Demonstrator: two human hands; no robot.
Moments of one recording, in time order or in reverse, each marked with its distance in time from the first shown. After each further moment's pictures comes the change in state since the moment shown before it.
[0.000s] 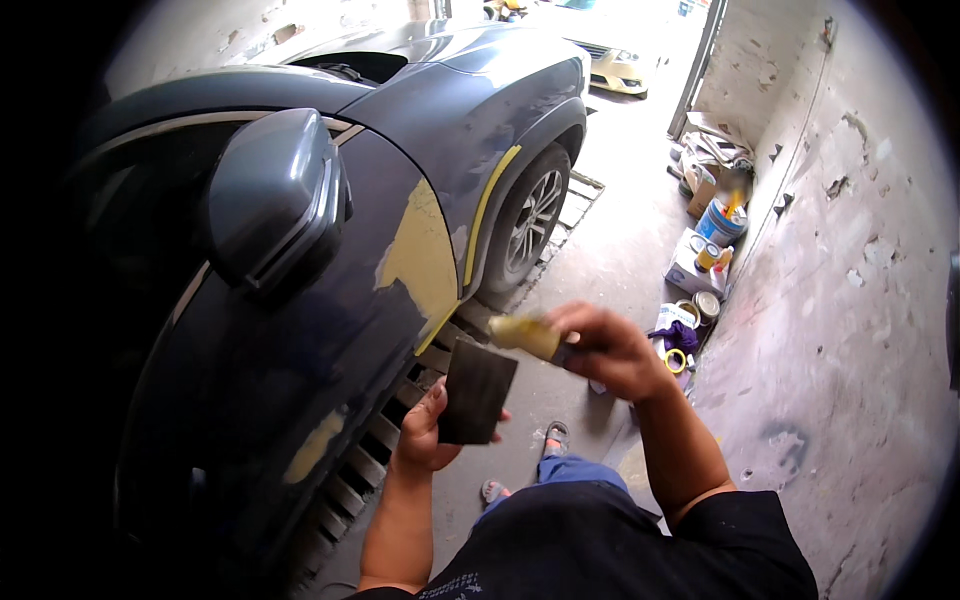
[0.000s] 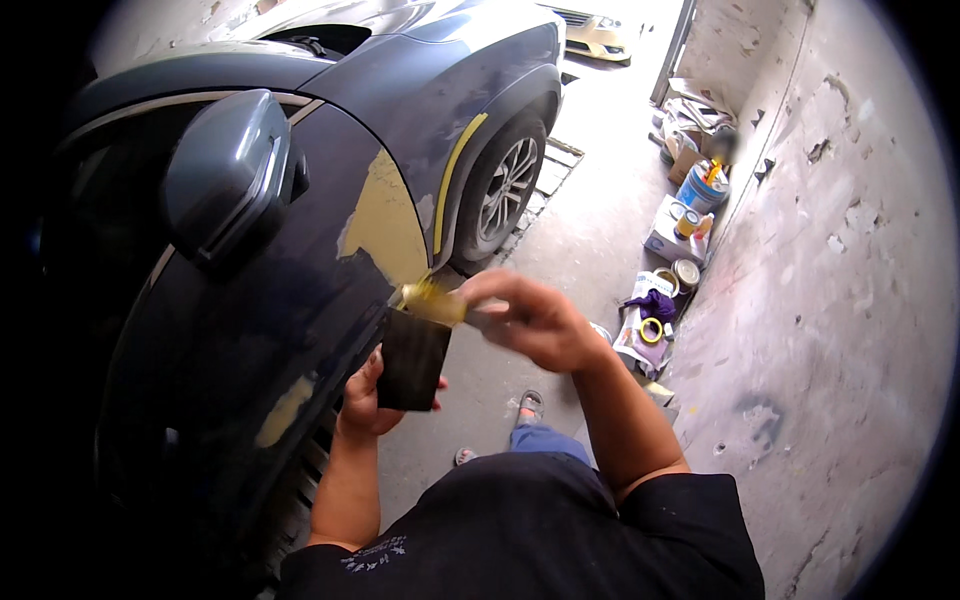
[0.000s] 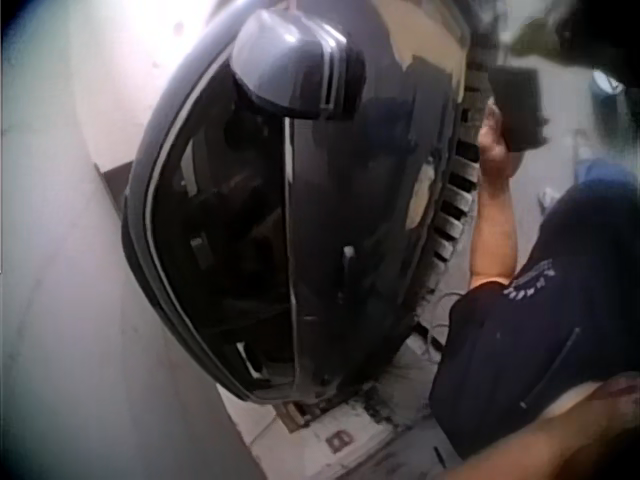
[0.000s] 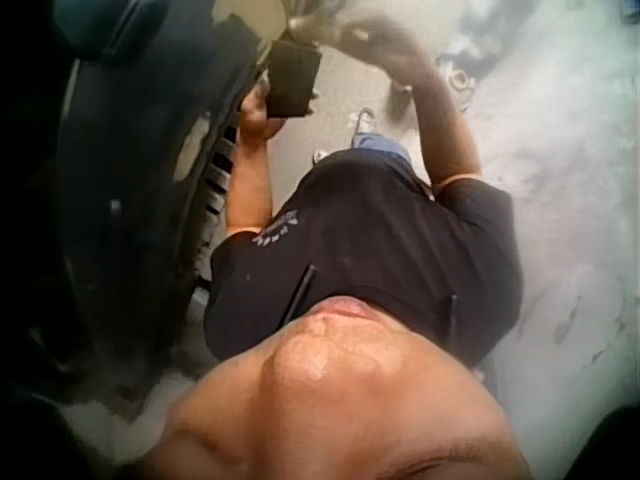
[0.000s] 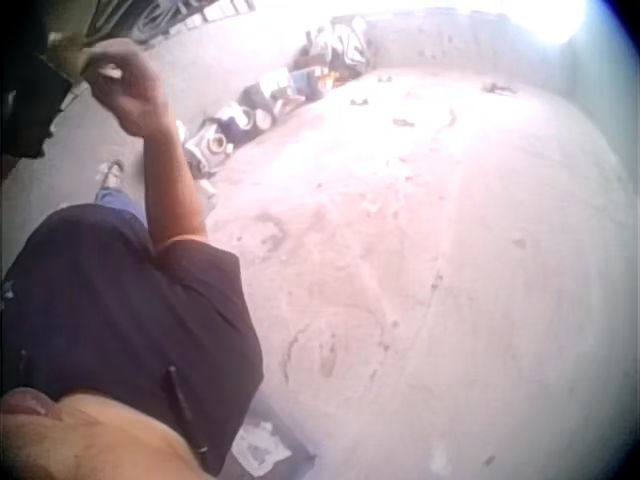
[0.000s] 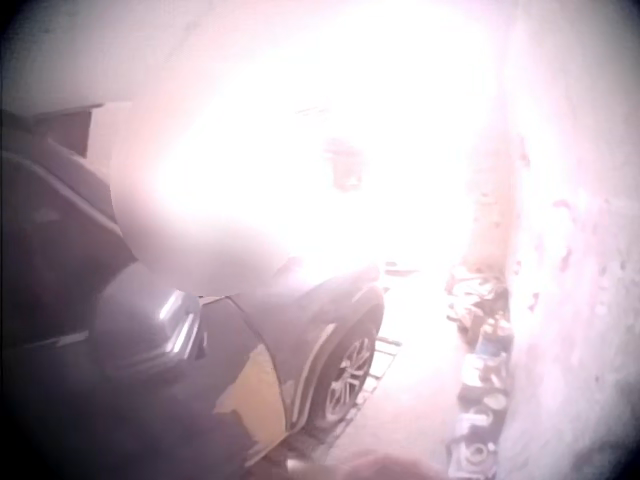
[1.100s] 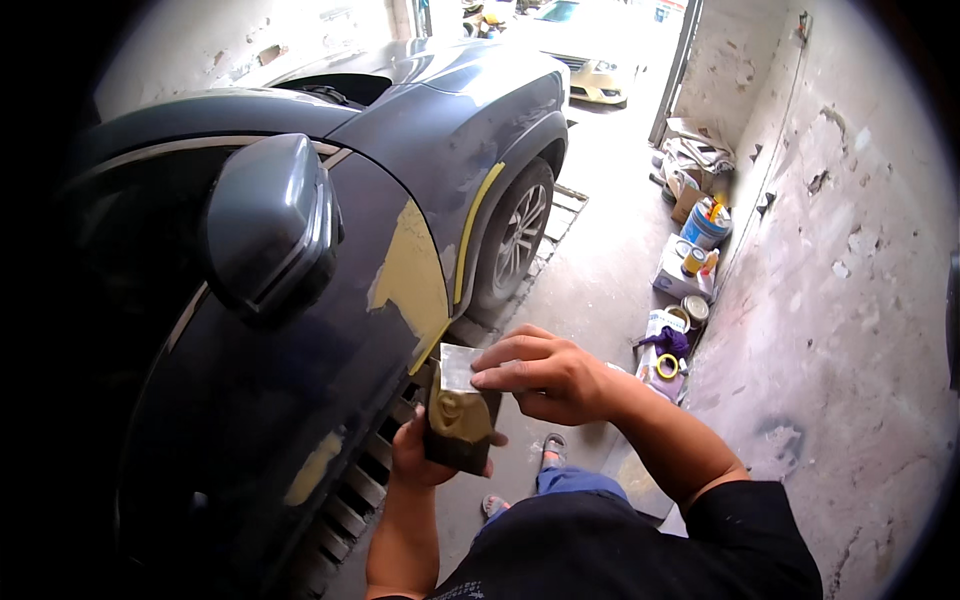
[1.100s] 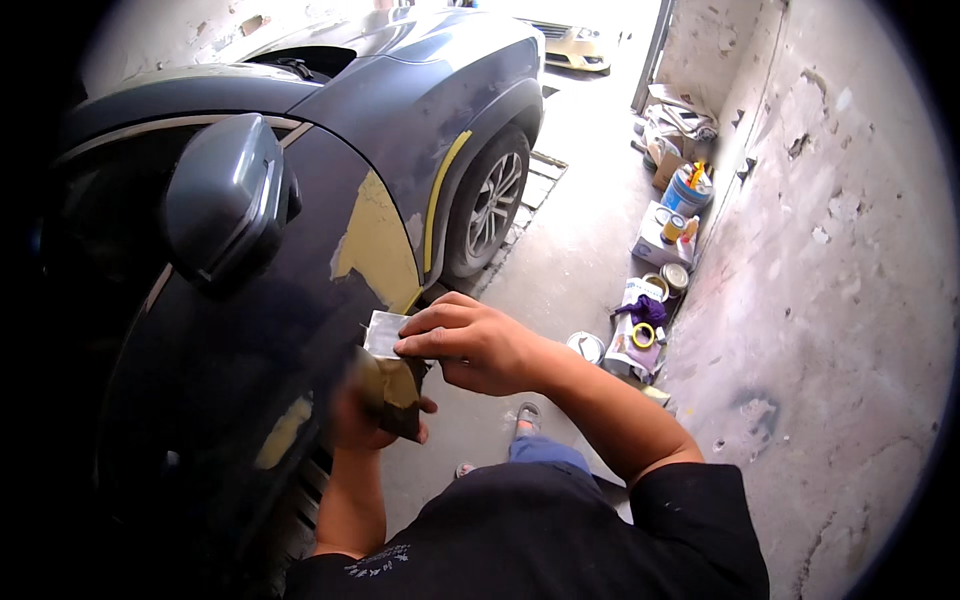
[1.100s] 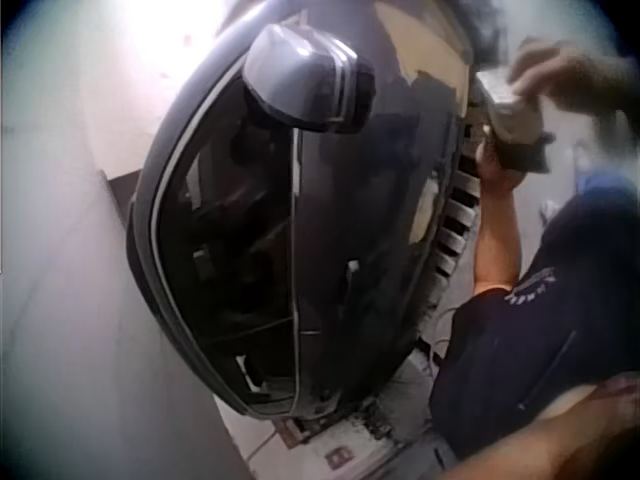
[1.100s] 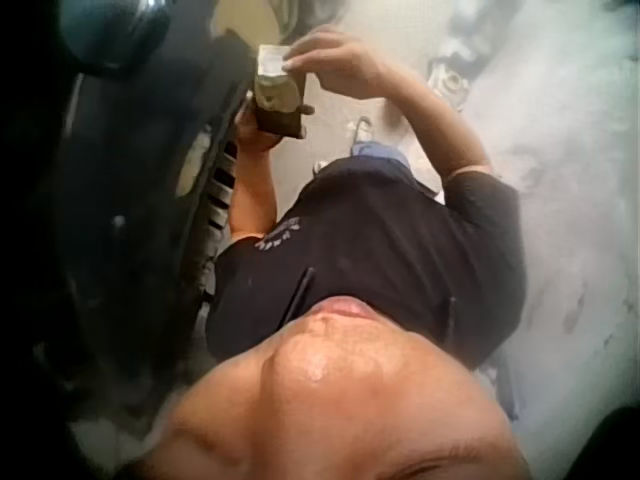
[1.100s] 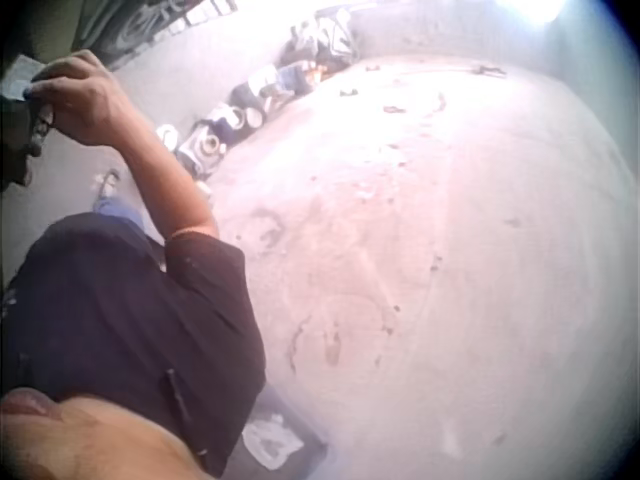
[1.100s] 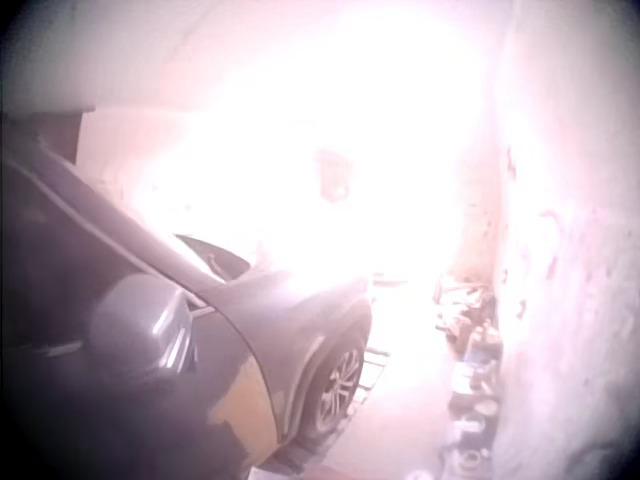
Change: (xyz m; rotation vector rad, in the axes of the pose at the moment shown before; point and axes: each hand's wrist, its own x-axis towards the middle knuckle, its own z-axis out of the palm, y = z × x) left_hand -0.004 0.007 0.005 -0.399 -0.249 -0.047; right_hand 0.031 -0.005 0.027 -0.811 -0.270 -0.236
